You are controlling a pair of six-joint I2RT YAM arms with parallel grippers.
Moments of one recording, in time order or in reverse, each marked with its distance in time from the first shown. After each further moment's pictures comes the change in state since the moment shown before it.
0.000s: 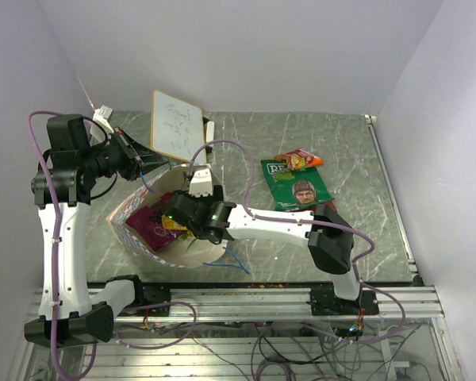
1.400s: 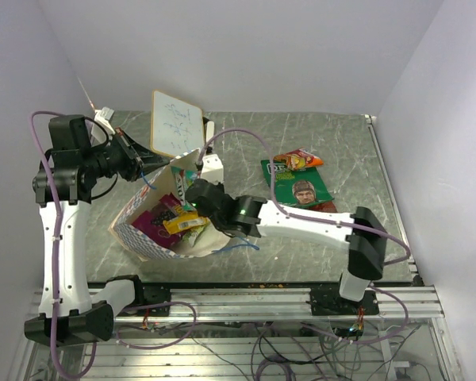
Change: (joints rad) left arm 0.000 0.012 0.000 -0.015 -0.008 0.024; right arm -0.039 -0.190 -0.133 0.153 -0.117 -0.203
